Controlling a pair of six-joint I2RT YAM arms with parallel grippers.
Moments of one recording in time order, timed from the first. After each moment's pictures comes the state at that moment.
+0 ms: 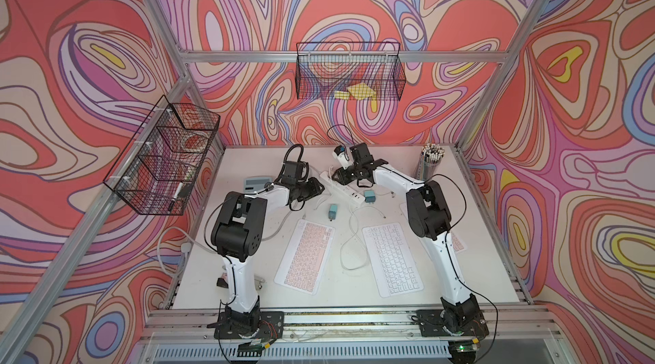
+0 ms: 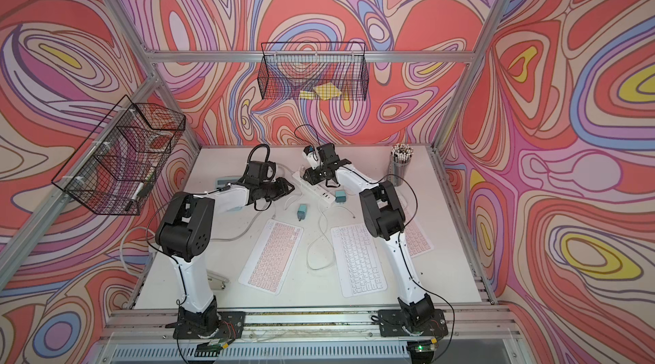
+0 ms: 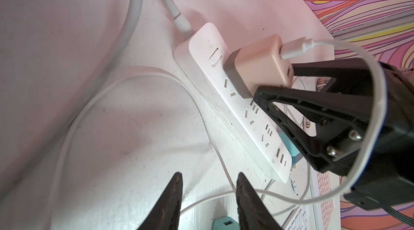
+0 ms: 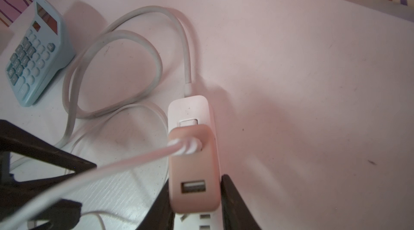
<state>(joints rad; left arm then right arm) -0.27 1.98 1.21 -0.04 0.41 -0.66 0.45 2.43 1.99 -0.37 -0.38 -0.06</state>
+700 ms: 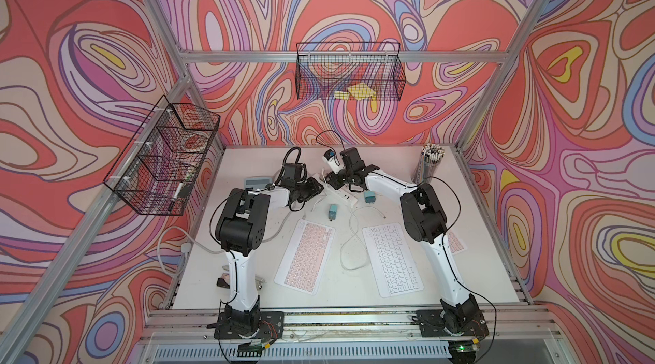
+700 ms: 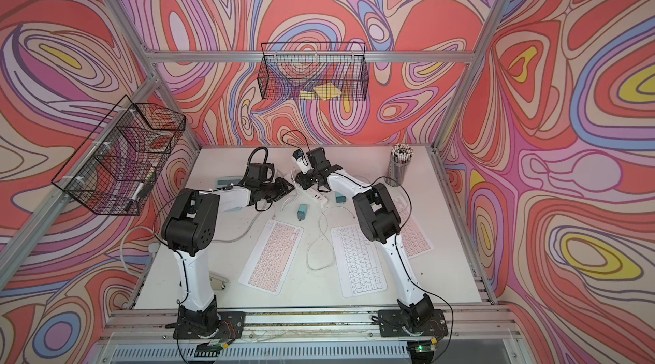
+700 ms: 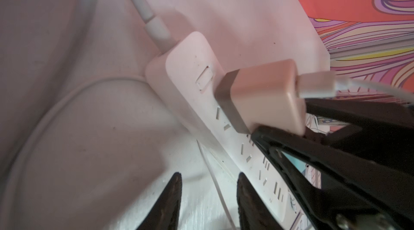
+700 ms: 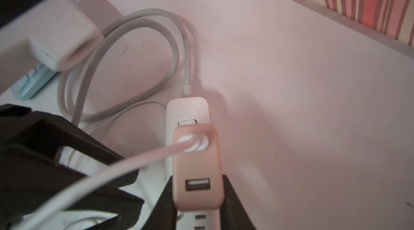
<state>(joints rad) -0.25 2.05 1.21 0.06 0.42 -0.75 0.53 2.42 1.95 -0.26 -0.29 -0.11</state>
